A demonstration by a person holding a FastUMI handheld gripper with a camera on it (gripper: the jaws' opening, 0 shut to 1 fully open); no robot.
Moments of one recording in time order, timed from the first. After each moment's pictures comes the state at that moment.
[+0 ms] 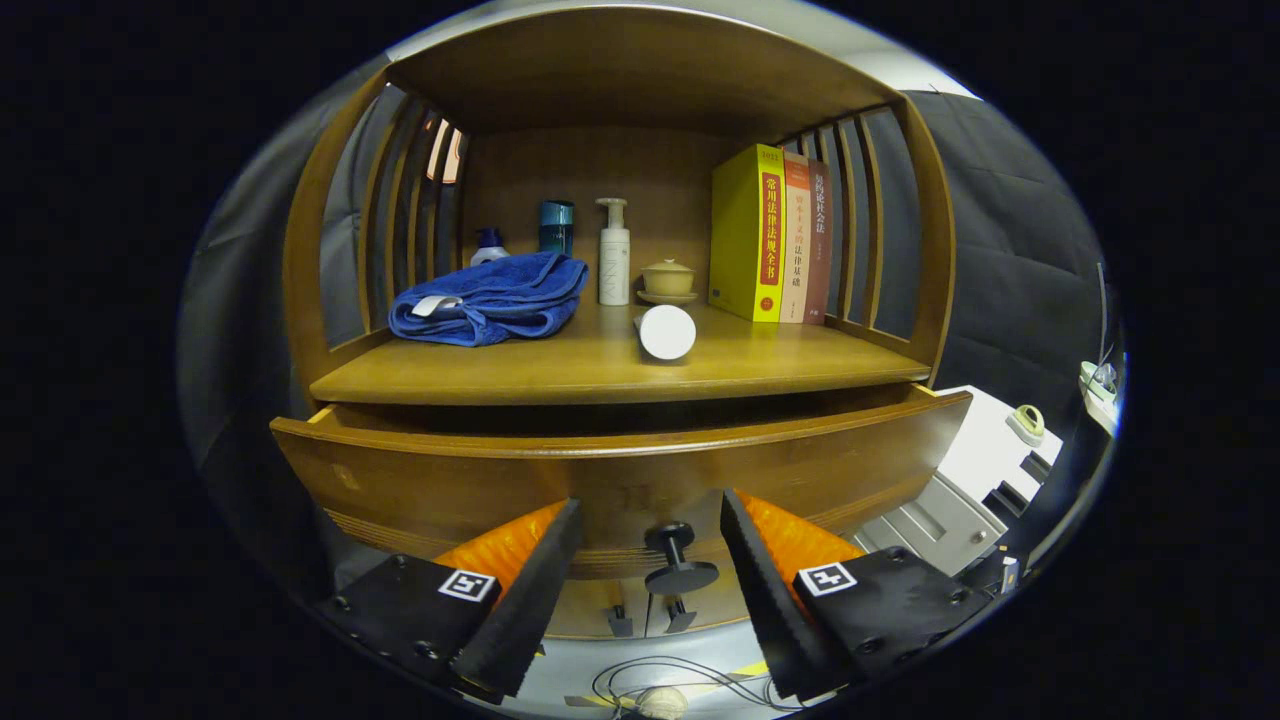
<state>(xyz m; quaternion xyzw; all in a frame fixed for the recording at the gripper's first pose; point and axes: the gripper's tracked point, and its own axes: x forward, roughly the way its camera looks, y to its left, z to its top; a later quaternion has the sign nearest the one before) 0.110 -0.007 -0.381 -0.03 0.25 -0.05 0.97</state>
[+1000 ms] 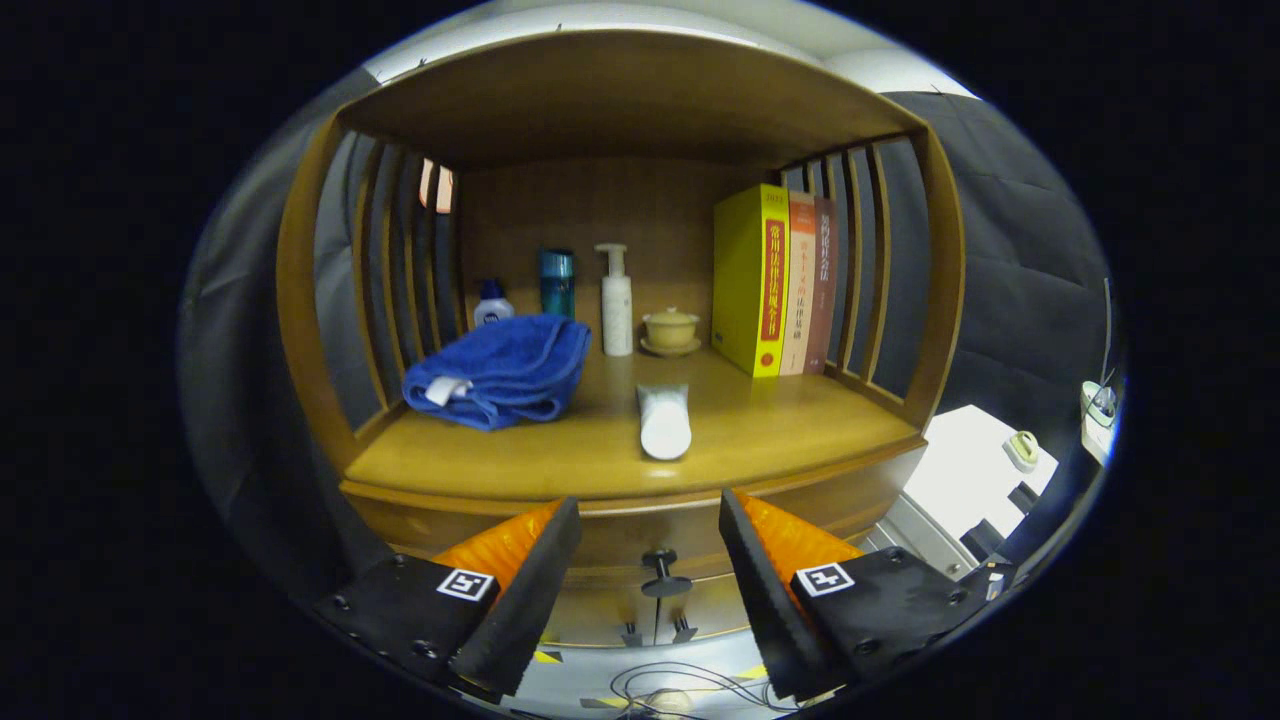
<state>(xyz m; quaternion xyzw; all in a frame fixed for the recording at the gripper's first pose) 0.143 0.001 -0.270 -0.01 0.23 -0.03 0.97</state>
